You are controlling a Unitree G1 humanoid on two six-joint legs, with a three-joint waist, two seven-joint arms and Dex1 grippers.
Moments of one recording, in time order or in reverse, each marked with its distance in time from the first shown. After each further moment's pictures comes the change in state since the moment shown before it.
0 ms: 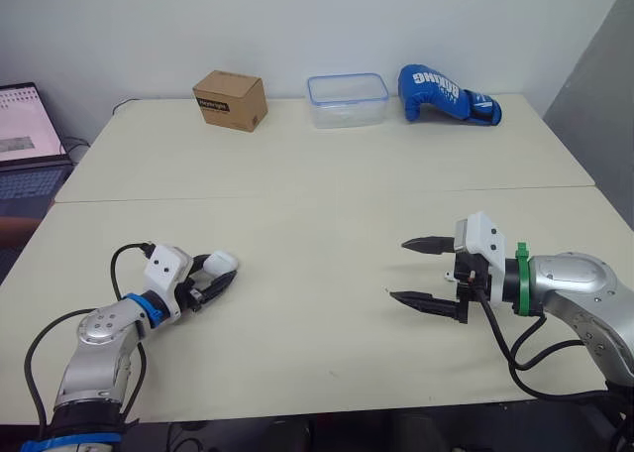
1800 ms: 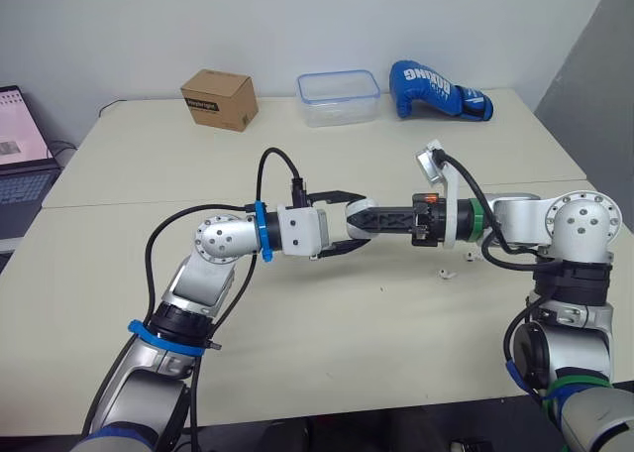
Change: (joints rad) left arm -0.497 -0.146 -0.418 -0.175 0.188 -0.374 -0.168; right arm -0.589 0.428 -0.274 0.571 0.683 0.927 -0.623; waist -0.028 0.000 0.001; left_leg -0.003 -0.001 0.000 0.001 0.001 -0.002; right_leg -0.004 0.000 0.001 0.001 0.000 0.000
